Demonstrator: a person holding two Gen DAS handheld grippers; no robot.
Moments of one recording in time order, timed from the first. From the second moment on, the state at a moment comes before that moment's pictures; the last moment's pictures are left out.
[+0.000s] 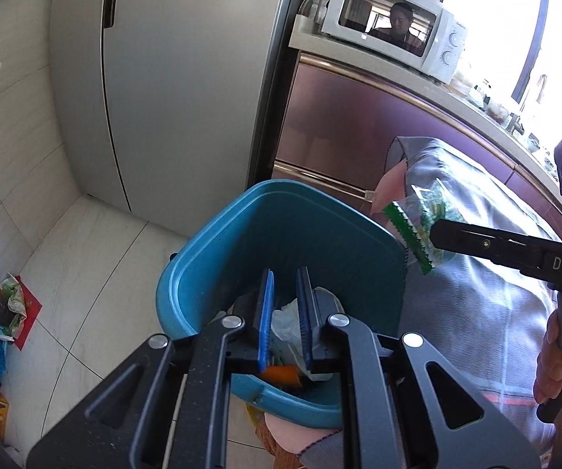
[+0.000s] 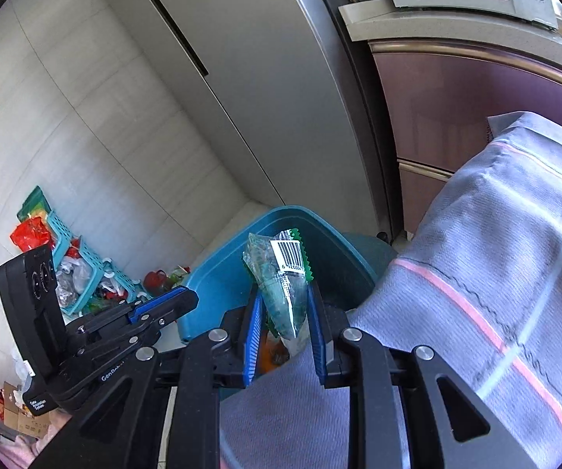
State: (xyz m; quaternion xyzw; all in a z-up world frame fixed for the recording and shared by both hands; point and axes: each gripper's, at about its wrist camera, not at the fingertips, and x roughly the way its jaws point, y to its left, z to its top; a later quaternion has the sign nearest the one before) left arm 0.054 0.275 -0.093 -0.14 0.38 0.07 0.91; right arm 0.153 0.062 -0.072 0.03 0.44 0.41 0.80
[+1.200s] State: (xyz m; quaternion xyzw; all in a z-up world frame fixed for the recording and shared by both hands) left arm 0.047 0.273 -0.093 -0.16 0.38 0.06 0.91; right arm 0.165 0.083 -0.082 0.05 0.46 0.42 0.78
